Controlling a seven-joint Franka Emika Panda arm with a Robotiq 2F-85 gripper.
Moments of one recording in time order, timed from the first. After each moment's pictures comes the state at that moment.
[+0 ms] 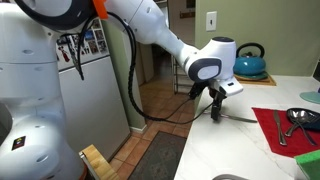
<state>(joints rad) -0.26 0.22 -0.20 -2.08 0.26 2.43 0.68</state>
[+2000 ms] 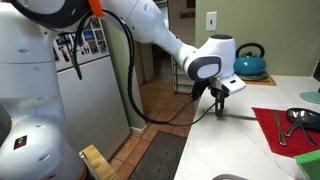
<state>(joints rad) -0.24 0.19 -0.24 -2.10 0.21 2.47 0.62</state>
